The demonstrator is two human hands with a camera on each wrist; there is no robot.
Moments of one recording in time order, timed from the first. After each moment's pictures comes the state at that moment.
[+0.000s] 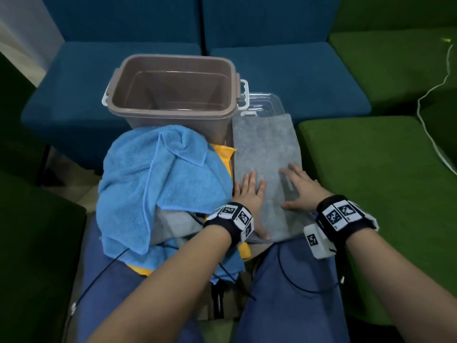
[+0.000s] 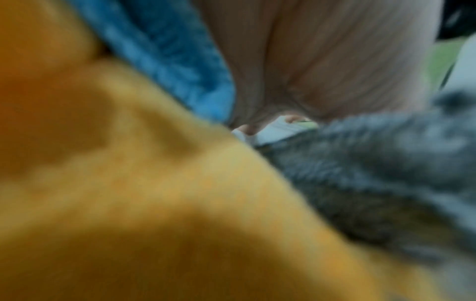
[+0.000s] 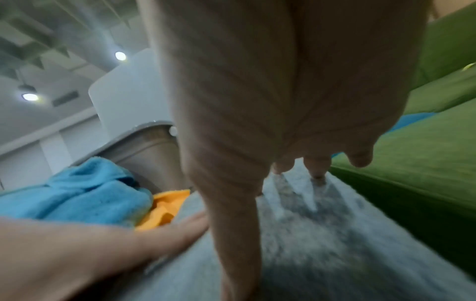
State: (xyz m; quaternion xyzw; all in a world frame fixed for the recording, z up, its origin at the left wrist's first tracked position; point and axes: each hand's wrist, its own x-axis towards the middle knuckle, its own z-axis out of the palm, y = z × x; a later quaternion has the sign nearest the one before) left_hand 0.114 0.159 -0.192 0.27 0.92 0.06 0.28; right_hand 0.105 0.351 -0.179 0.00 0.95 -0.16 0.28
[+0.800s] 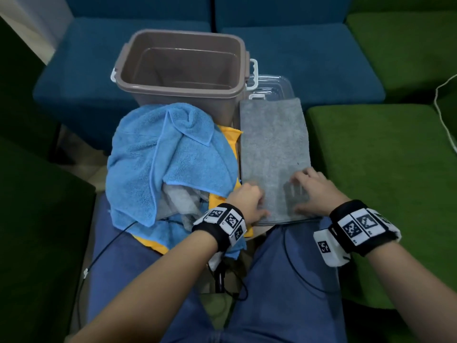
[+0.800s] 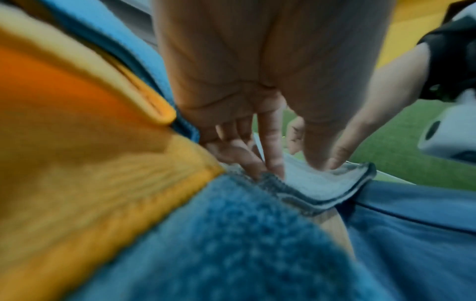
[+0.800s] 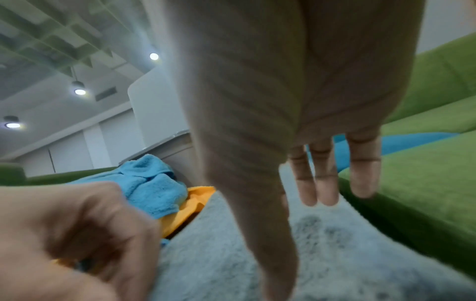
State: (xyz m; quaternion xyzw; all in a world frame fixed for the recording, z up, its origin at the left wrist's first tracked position) left_hand 0.148 0.139 -0.188 0.23 0.92 0.20 0.23; right_hand 0.149 0.345 -0.162 -0.03 0.96 -0.07 0.26
